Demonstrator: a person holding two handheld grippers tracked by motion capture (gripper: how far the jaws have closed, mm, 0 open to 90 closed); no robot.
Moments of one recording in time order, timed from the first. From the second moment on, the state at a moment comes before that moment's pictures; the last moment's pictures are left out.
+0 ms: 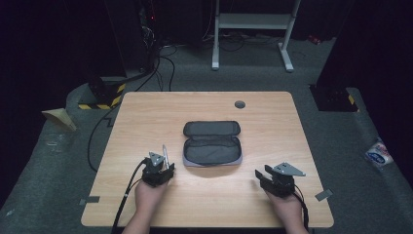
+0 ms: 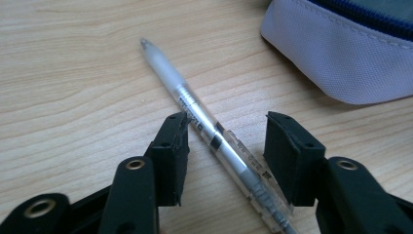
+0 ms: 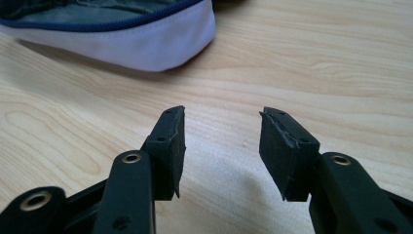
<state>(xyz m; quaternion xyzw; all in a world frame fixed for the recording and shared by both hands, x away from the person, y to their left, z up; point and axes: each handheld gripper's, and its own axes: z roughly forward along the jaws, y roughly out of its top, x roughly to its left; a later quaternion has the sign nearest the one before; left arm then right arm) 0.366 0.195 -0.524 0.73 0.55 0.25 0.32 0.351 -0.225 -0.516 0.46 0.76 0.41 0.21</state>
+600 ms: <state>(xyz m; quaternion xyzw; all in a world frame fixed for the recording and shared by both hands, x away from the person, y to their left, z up) 0.362 0.204 -0.523 0.74 0.54 0.24 0.32 0.349 -0.222 -0.520 0.45 0.77 0.40 0.22</state>
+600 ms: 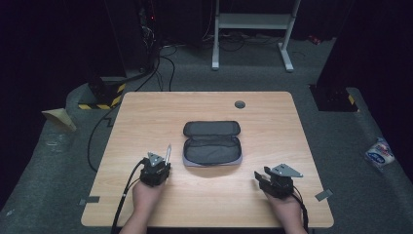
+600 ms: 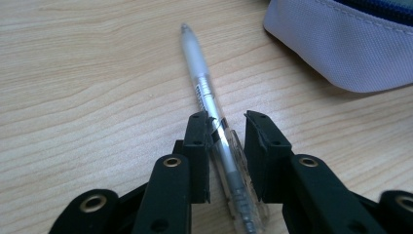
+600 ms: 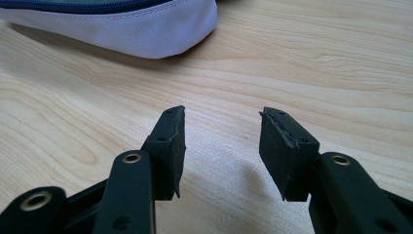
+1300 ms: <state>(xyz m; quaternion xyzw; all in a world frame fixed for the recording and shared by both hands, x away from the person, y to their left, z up) 0.347 0.220 -0.523 0.76 0.51 0.24 0.33 0.349 -0.219 -0.521 0.46 0.77 0.39 0.22</state>
